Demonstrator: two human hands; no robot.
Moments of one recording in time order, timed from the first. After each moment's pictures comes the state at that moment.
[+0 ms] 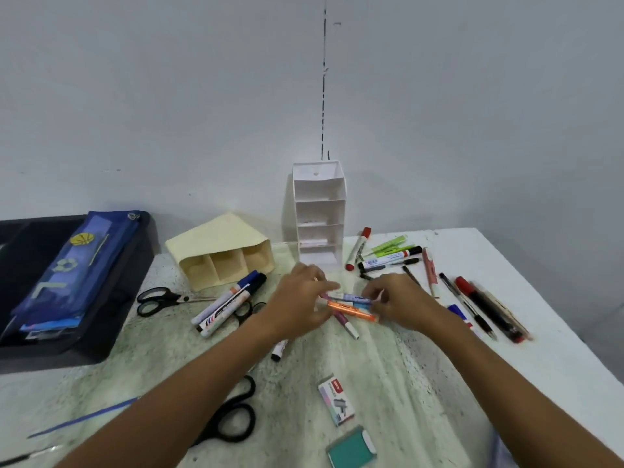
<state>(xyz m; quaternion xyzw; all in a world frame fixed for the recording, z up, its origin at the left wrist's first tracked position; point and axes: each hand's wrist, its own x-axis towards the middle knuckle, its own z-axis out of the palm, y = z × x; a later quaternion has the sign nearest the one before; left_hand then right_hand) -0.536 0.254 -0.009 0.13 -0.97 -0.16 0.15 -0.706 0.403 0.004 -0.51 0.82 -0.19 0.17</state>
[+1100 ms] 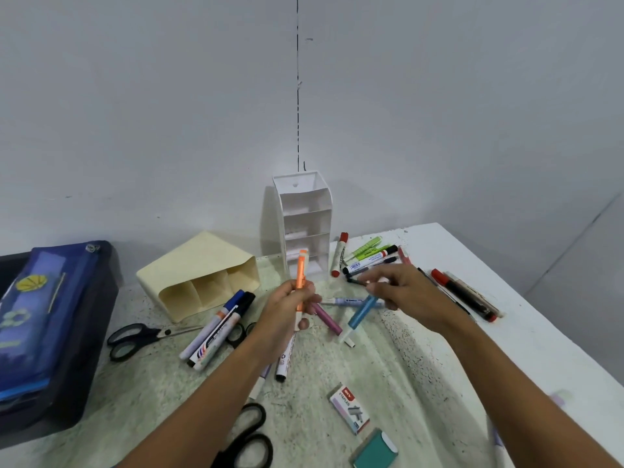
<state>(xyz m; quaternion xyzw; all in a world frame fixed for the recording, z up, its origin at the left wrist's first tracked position) -0.529 0.245 -0.008 0.25 -0.55 -0.79 0.13 -0.677 0.419 0.045 -0.35 0.76 -0.47 0.27</state>
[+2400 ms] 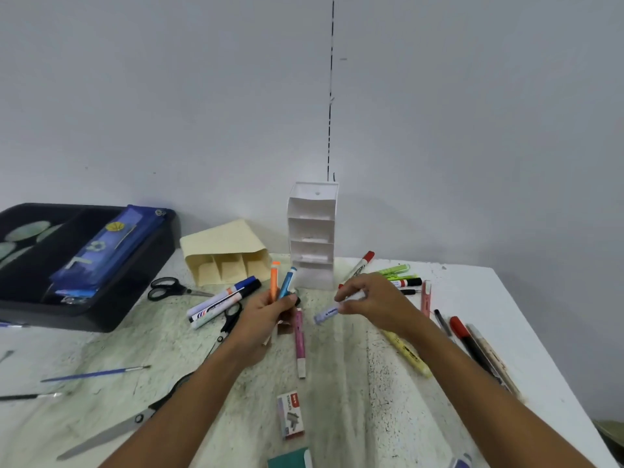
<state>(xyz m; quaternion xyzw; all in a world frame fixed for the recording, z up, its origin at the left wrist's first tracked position) -0.529 0.298 0.003 0.39 -0.51 -0.70 0.31 -0.726 0.395 0.042 -0.55 0.68 -0.37 0.30</state>
